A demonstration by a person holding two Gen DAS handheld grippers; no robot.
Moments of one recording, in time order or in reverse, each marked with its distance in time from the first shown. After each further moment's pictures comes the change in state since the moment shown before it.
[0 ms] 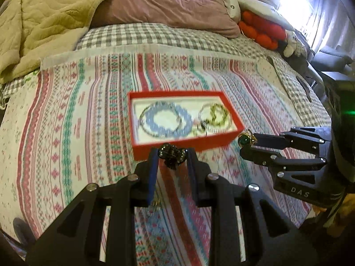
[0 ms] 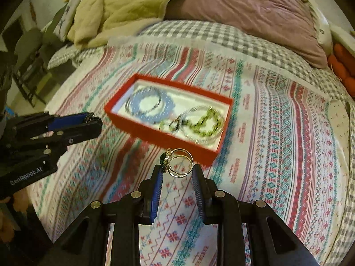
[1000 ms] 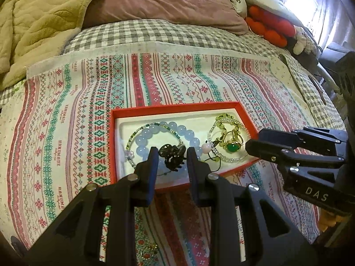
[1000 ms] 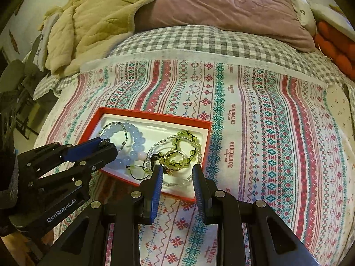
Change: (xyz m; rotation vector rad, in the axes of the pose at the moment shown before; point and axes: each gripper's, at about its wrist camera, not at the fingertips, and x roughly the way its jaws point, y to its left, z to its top) left arm 0.057 -0.007 0.024 0.017 0.011 0.049; right arm 0.029 -0.036 0.032 0.144 -0.026 -0.009
